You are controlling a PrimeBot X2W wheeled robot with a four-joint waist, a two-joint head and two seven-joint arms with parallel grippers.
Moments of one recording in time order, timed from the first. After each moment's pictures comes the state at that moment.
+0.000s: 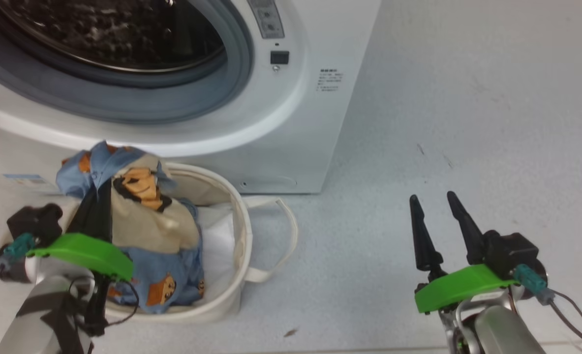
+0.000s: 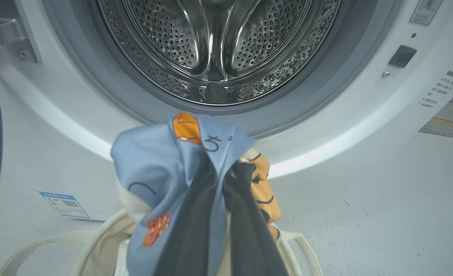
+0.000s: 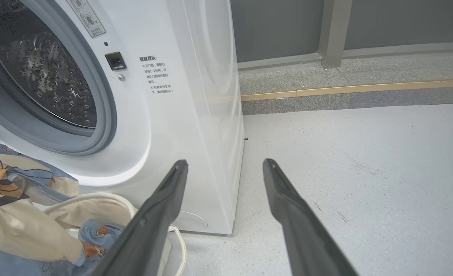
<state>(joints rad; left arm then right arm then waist) -0.49 0.30 -0.22 0.61 -0.51 -0.09 -0.25 -0.20 -0.09 0.23 0.23 0.28 0.13 -0.25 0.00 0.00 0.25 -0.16</state>
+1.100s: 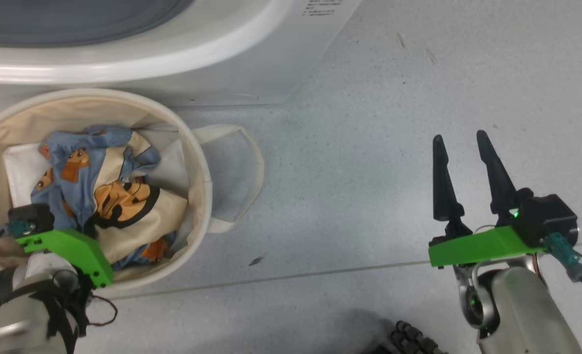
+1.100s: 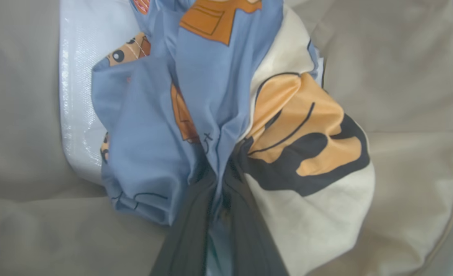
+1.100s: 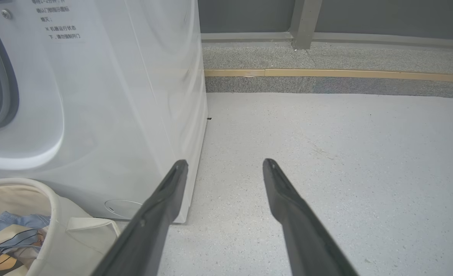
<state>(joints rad) -0.78 0.26 -0.31 1.29 -0.60 -0.13 -0.08 -0.28 -0.08 0.15 0.08 0.20 0.13 -0.25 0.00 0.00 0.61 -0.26</state>
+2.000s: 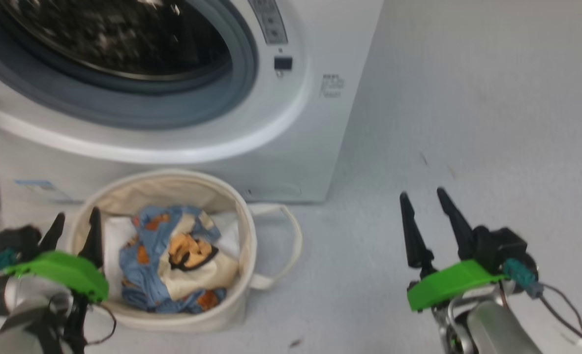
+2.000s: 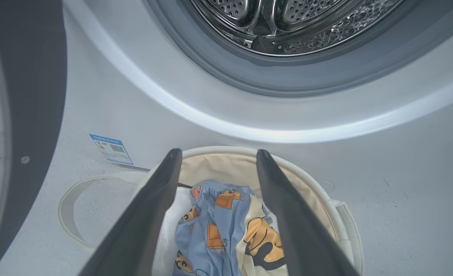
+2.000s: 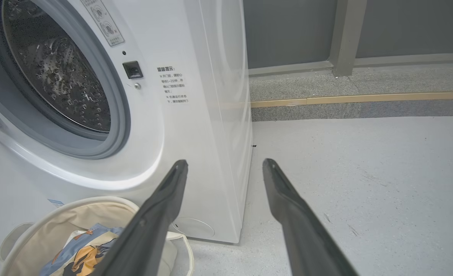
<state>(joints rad) -0.58 0.30 -0.20 0.96 -0.53 -0.12 -0.25 -0.24 -0.10 0.26 0.25 0.28 0.13 -0.25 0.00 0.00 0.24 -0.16</state>
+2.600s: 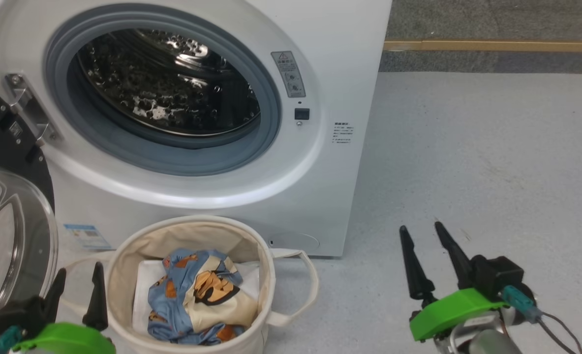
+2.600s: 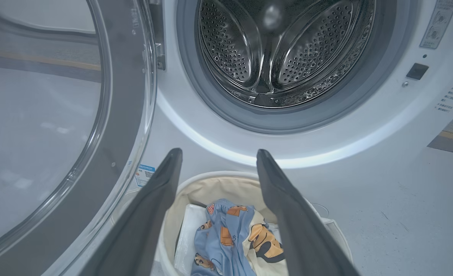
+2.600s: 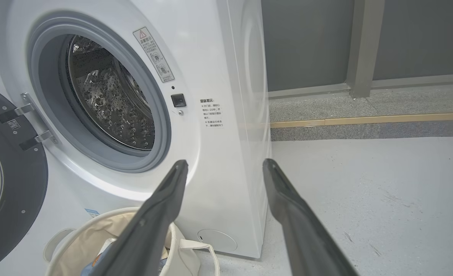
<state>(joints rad) -0.21 0.26 -0.01 0.58 -0.39 -0.09 -0.25 -0.15 -0.11 0.29 0.26 0.33 0.13 -0.25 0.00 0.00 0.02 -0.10</state>
